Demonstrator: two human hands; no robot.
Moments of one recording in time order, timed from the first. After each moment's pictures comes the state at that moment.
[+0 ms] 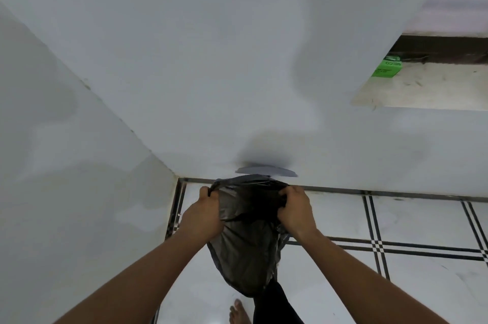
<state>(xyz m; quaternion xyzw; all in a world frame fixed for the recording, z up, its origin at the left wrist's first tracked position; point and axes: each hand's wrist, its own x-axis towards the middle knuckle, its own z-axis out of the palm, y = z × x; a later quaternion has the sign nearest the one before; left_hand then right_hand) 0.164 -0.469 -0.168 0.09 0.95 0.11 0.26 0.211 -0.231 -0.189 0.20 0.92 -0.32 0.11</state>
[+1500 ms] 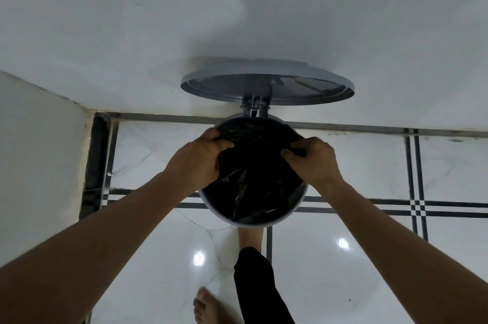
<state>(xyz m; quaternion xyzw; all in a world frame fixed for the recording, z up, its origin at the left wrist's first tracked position) 0.034 -0.390 -0.606 0.23 0.91 0.16 0.30 0.111 -0.132 -0.621 0.25 0.92 -0.28 0.16</state>
